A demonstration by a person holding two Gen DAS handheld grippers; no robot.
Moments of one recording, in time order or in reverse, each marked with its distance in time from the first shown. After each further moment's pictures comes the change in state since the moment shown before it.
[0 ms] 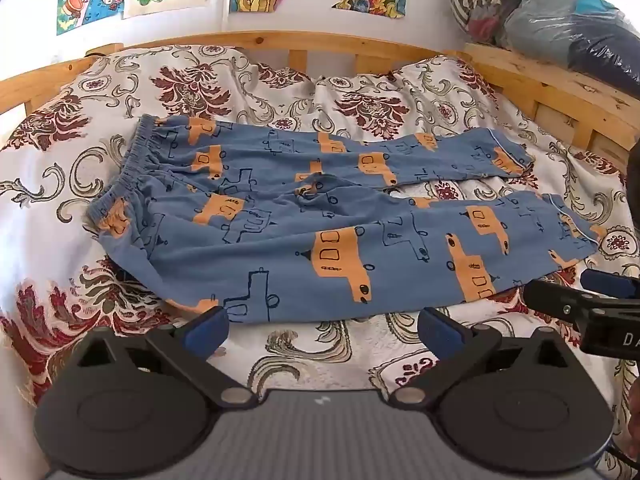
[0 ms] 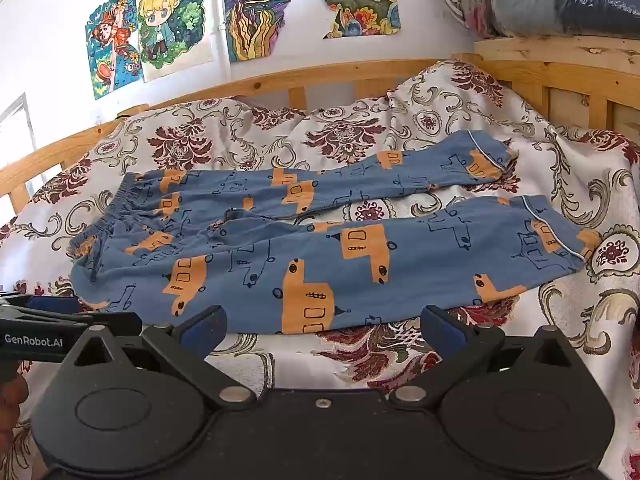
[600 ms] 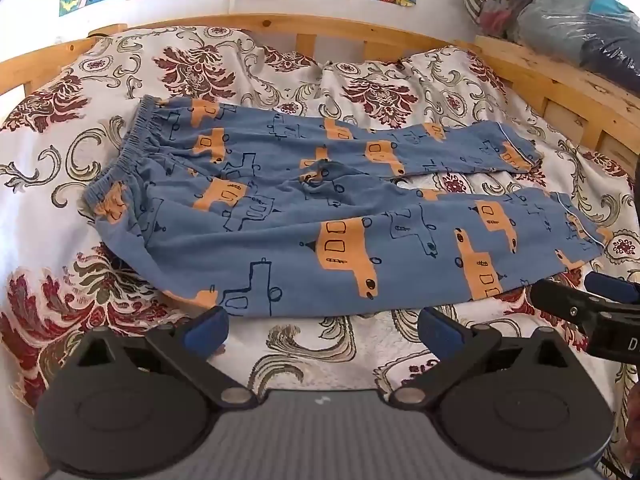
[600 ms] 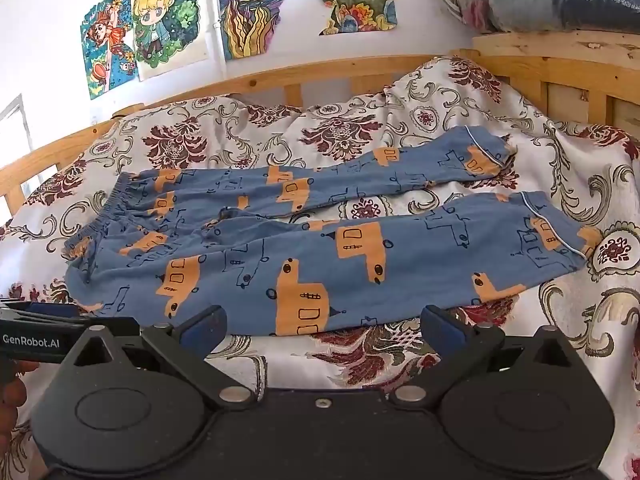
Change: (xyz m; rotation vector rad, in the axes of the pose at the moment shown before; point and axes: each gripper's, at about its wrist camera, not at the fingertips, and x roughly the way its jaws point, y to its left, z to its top) left arm 0.011 0.007 0.001 -0.029 0.051 -0.011; right arm 0.006 -0.004 0.000 0.006 0.009 -0.007
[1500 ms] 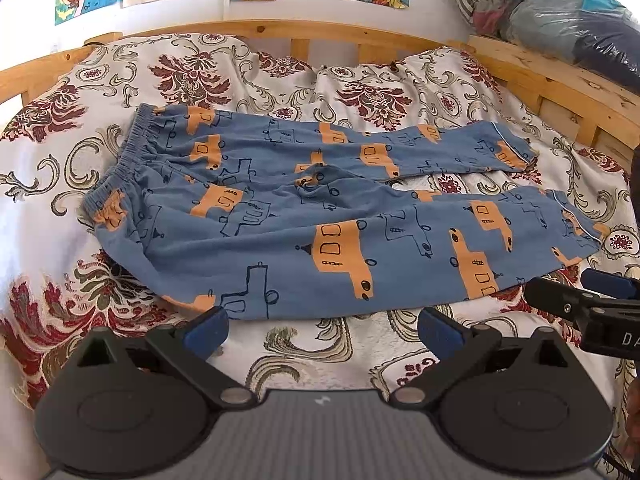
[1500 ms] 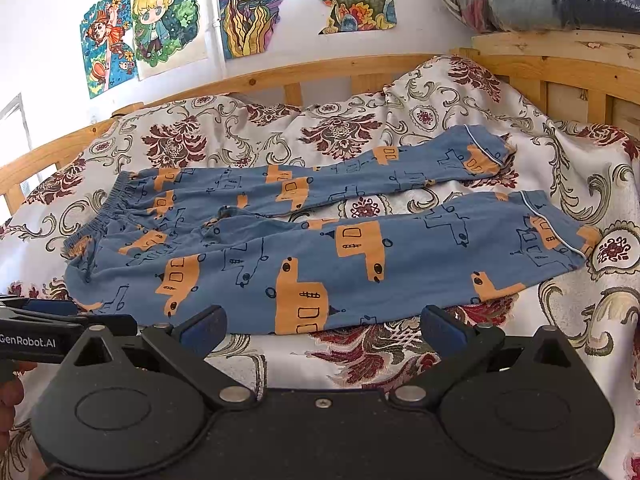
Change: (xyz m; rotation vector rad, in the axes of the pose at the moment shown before) left arm -0.004 -0.005 0.003 0.018 -0.008 0.004; right arm 0.000 0.000 0.000 -0.001 0.001 -0.001
